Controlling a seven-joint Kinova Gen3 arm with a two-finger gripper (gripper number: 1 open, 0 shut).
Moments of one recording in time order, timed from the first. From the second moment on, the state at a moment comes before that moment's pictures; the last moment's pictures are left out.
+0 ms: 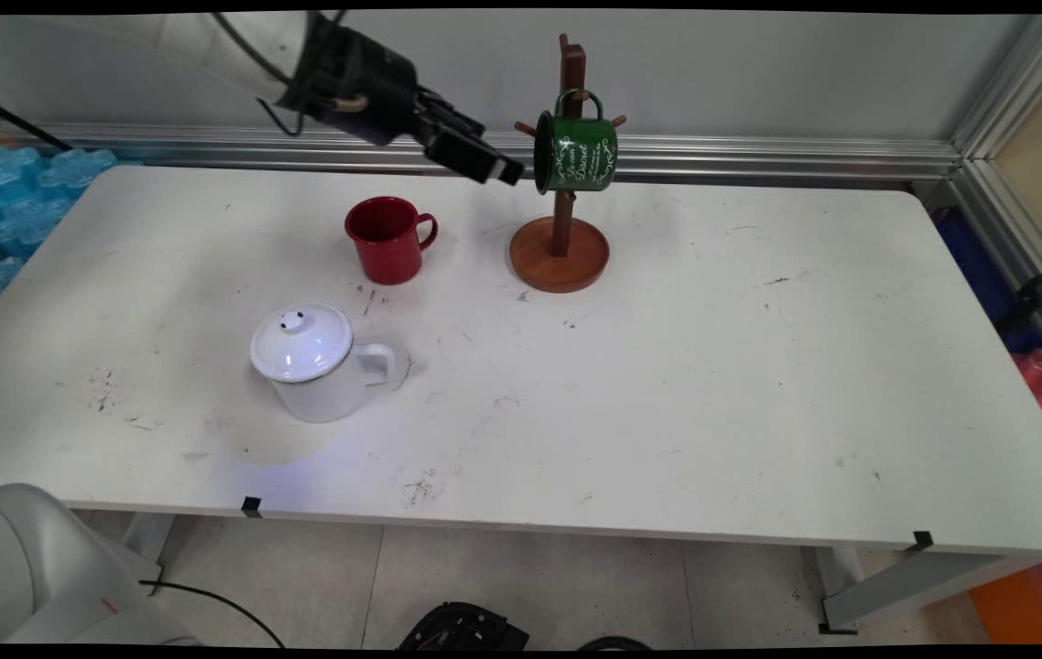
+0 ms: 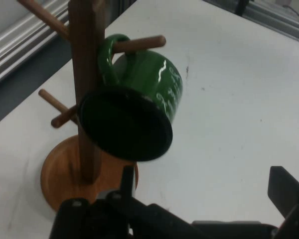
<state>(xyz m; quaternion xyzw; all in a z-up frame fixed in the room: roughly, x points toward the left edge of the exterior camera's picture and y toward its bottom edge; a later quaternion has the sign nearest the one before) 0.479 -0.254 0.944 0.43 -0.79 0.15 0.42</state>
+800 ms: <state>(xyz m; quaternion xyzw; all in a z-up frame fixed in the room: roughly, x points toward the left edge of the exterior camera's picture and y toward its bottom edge) 0.447 -0.305 0.911 0.45 -0.76 0.14 0.44</state>
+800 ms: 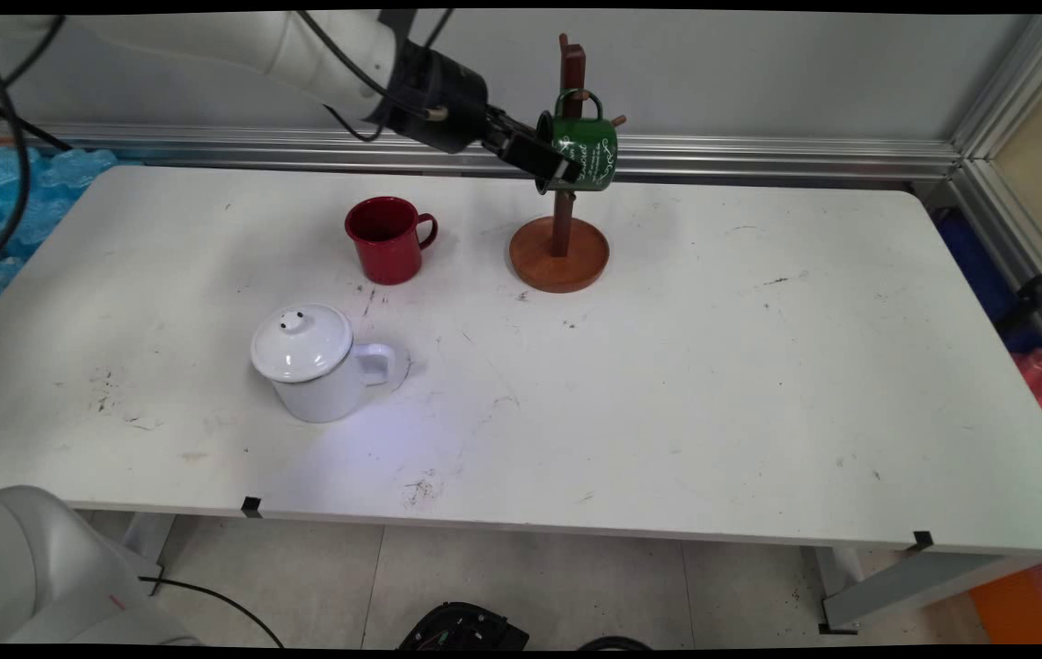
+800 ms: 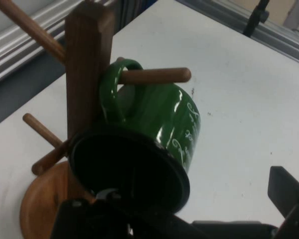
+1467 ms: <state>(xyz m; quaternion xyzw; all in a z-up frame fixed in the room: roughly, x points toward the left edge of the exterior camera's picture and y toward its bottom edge) 0.432 -0.327 0.887 0.48 -0.74 0.12 0.46</state>
